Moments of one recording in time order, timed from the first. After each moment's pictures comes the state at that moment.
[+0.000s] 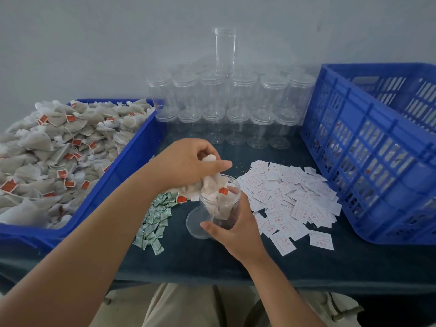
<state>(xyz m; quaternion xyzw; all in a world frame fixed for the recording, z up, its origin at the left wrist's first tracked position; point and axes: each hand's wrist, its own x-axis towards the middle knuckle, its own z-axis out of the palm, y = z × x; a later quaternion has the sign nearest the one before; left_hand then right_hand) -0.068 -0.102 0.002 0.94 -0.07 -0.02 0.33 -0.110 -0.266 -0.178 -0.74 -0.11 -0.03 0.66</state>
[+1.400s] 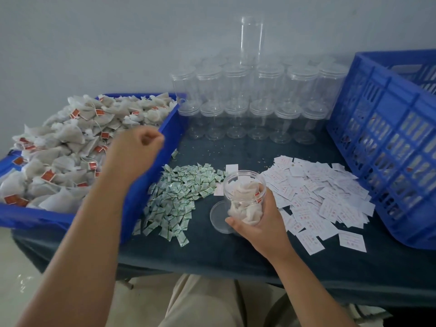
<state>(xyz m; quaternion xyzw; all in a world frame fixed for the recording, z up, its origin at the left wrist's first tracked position) -0.073 0.032 -0.023 0.93 0.10 0.20 0.30 -0.112 -0.266 -0.175 -0.76 -0.13 -0.08 0.63</state>
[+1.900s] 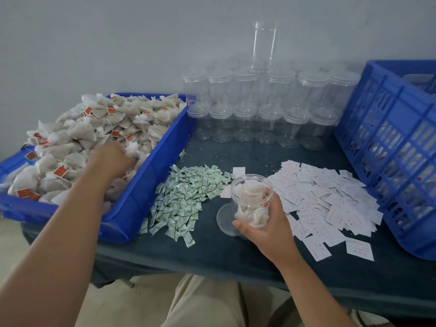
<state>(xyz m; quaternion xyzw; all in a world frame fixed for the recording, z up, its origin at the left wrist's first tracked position) -0.048 0.137 -0.059 0.96 0.25 0.08 0.10 -0.113 -0.265 -0.174 -0.77 -0.13 -0.07 0.62</state>
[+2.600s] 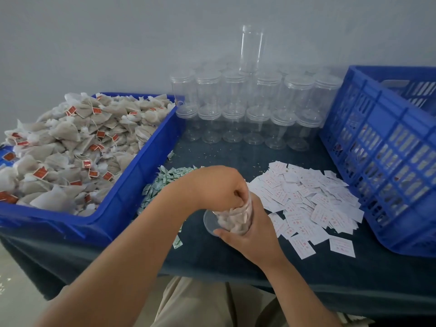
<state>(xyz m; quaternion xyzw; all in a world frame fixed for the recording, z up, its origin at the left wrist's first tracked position) -0.088 -0.114 -0.013 0.96 -0.22 -0.15 0.11 -0.118 -0.260 -0.170 -0.77 -0.17 -0.06 0.61</state>
